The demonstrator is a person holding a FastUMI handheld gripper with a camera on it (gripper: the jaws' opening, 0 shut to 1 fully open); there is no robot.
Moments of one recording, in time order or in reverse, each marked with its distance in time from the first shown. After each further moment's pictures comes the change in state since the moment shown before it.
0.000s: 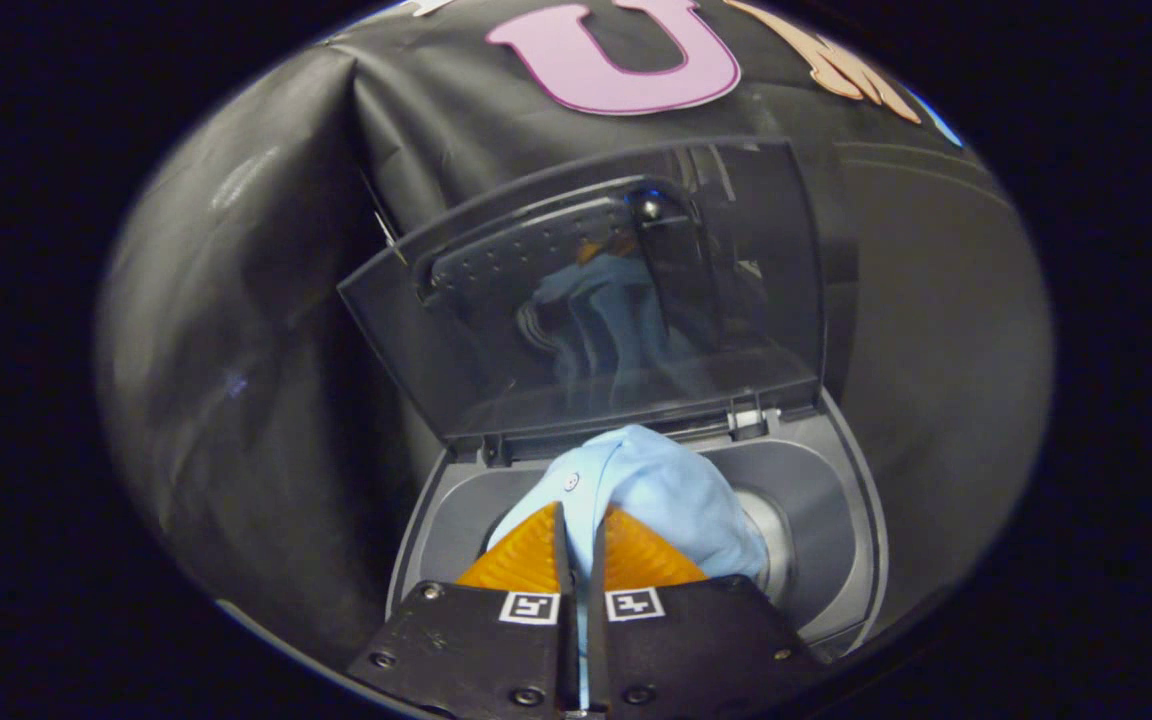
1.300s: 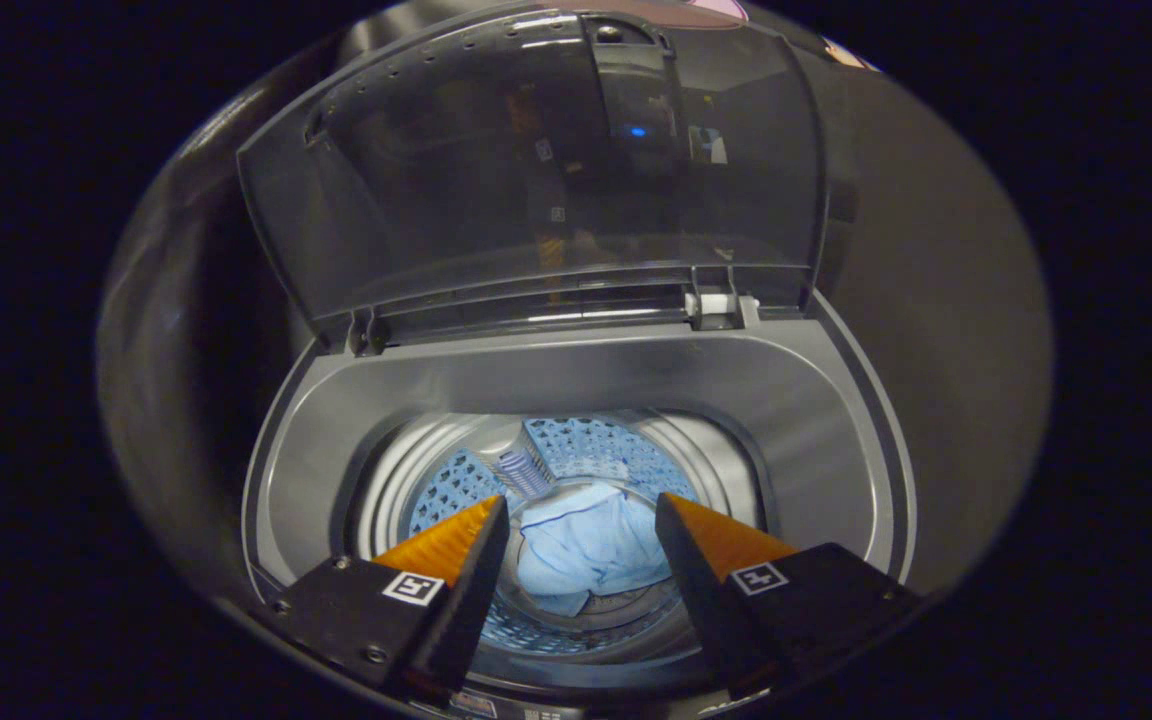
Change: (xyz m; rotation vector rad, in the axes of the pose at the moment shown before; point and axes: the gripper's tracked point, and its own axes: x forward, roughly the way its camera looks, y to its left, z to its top) arm 0.036 -0.060 -0.074 -0.109 0.201 -0.196
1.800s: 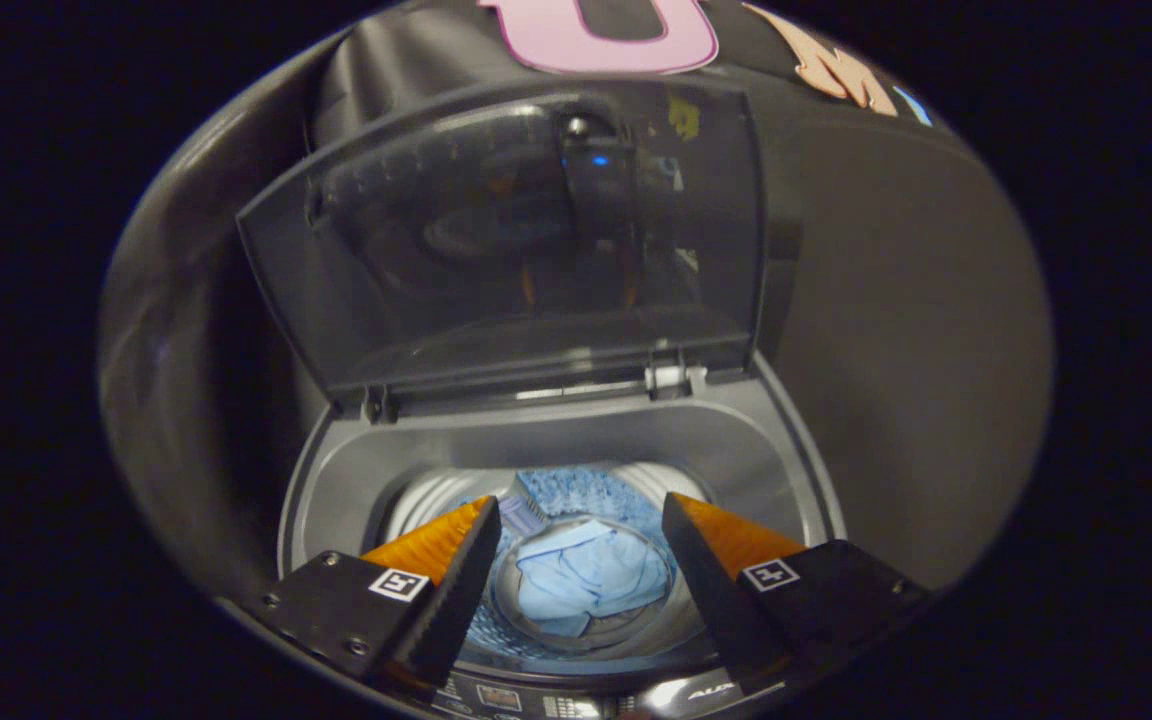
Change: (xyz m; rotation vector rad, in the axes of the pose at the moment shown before) arm -0.048 -0.009 0.060 0.064 -0.176 -0.065
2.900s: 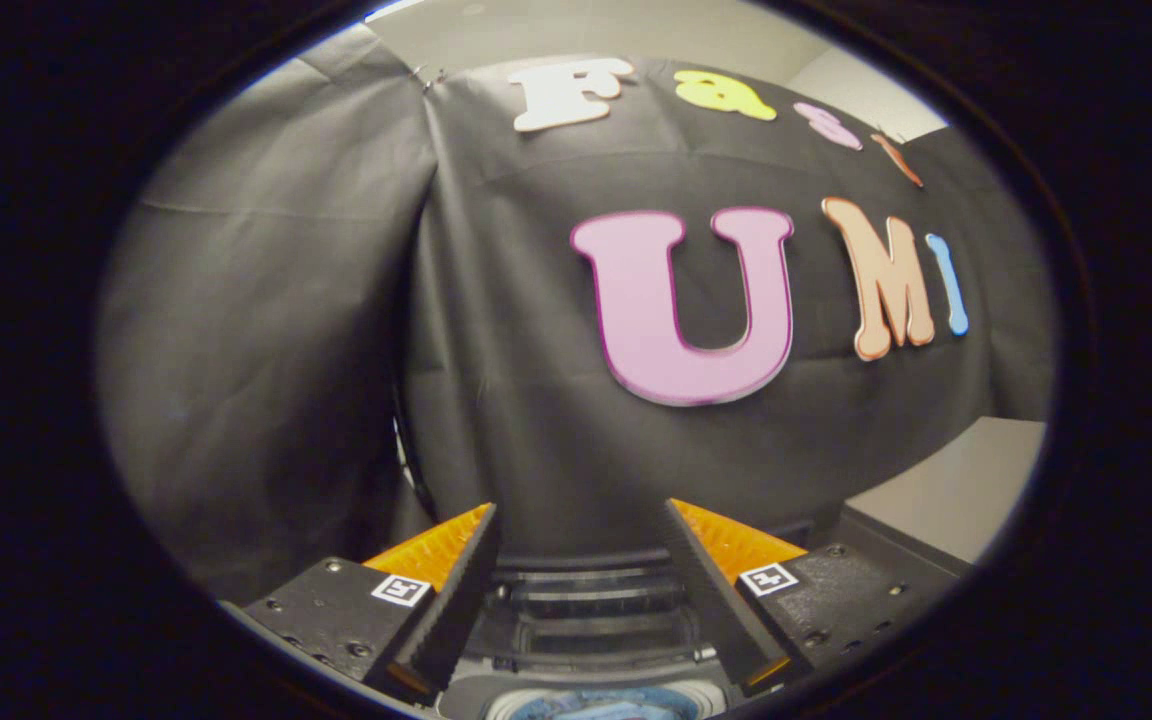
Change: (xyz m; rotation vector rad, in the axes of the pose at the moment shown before) arm -0.110 0.094 0.275 -0.057 -0.743 0.072
